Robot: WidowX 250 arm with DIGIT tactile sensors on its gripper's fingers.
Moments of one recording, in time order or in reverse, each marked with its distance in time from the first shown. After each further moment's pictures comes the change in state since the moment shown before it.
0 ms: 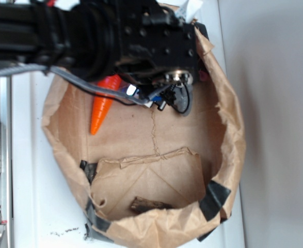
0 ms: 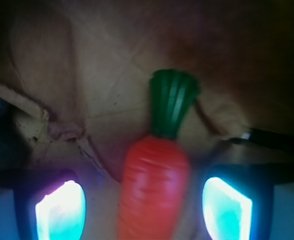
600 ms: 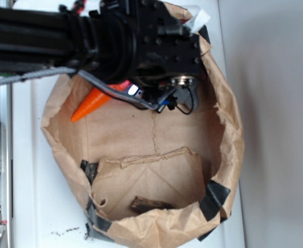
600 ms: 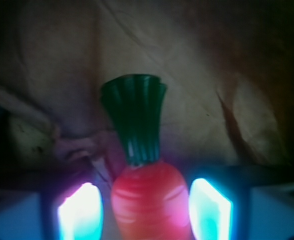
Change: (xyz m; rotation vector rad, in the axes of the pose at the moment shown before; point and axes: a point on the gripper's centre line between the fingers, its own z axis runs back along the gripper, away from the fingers) arm 0.009 -0.015 -0.012 -0.021 -0.018 -0.122
